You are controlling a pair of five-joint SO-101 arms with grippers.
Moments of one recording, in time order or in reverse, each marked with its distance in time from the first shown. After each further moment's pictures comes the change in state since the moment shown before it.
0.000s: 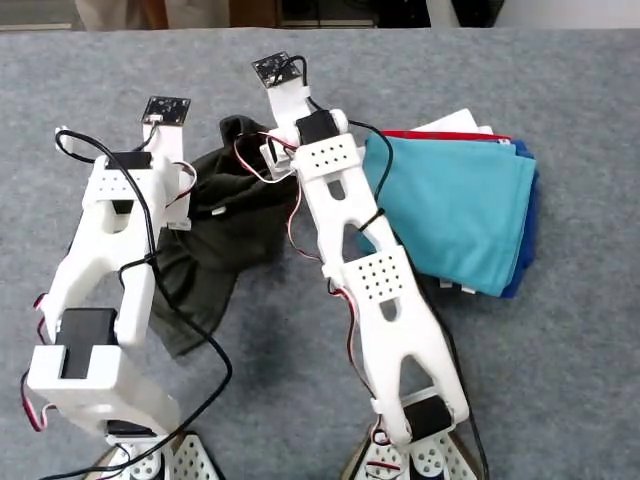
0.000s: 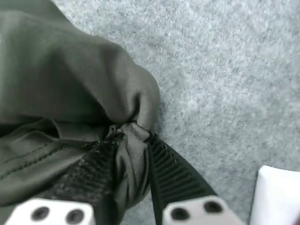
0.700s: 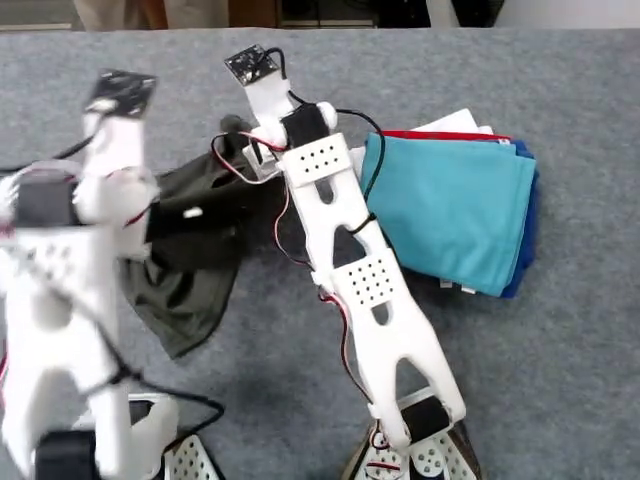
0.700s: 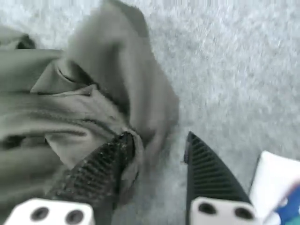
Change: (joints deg) left arm -4.0 -37.7 -10.6 36.6 -7.5; right arm -3.8 -2.0 -13.0 15.5 2.7
